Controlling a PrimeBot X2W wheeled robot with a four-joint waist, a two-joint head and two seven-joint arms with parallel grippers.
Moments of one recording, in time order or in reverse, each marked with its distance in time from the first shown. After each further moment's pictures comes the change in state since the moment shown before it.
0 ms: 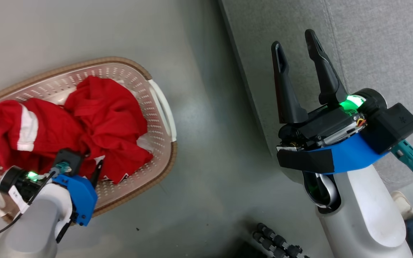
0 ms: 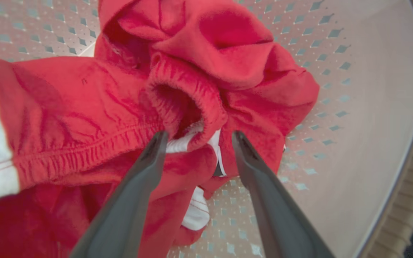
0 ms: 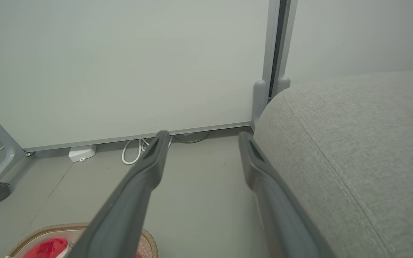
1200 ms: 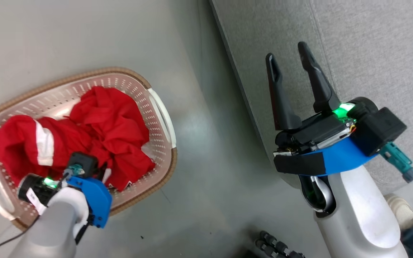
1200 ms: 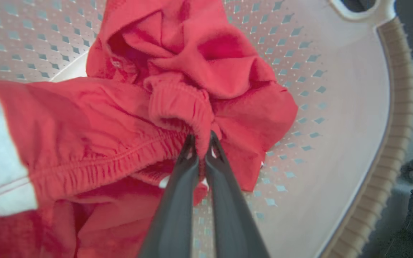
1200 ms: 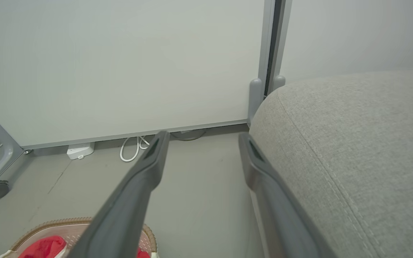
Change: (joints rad) left arm -0.064 -0.083 -0.063 0.196 -0.085 0.000 -0.062; right arm 0.013 0.000 0.008 0.044 0.000 0.000 -0.002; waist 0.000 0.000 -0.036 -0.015
